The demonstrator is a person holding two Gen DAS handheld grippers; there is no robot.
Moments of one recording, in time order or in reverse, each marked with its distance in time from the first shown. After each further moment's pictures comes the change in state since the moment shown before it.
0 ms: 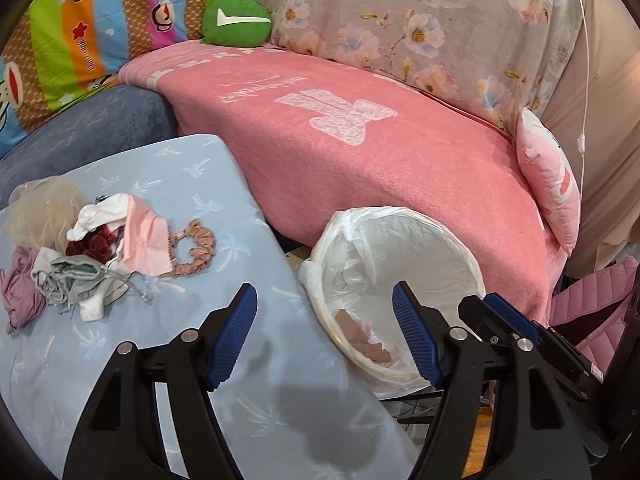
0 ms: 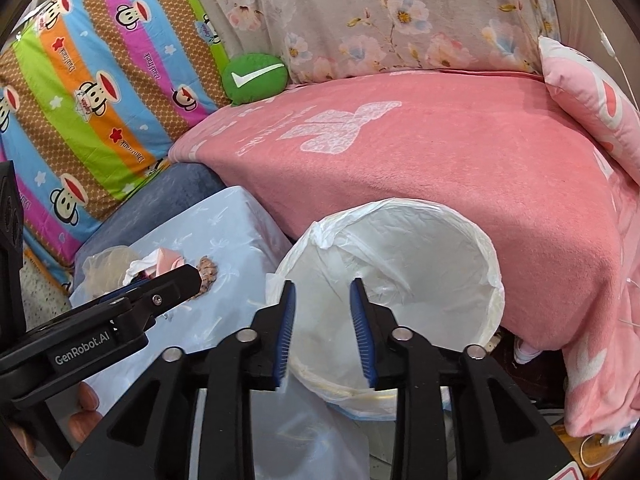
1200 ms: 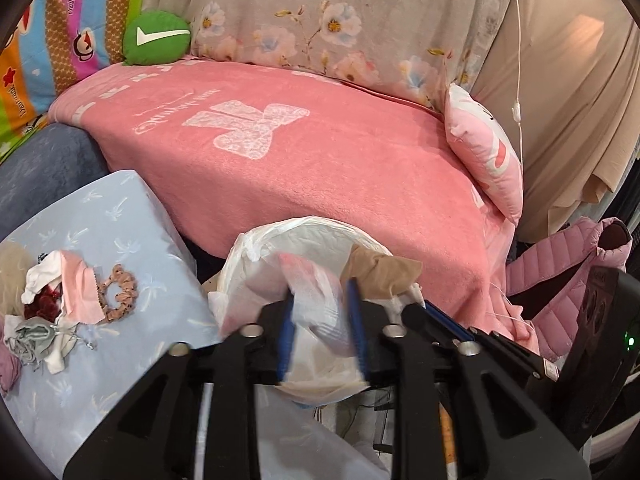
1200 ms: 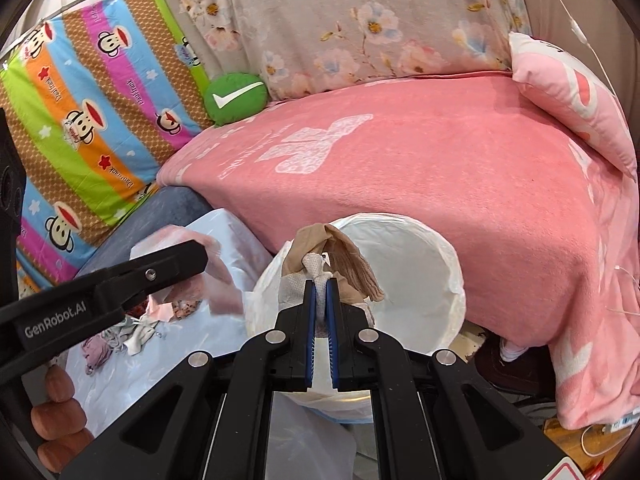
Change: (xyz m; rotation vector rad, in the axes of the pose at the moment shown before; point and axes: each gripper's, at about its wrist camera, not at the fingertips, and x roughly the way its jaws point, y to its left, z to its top) left arm 0.001 -0.066 0.023 0.164 0.024 -0.190; right arm -0.021 -0.046 0.012 0.089 -0.045 -0.030
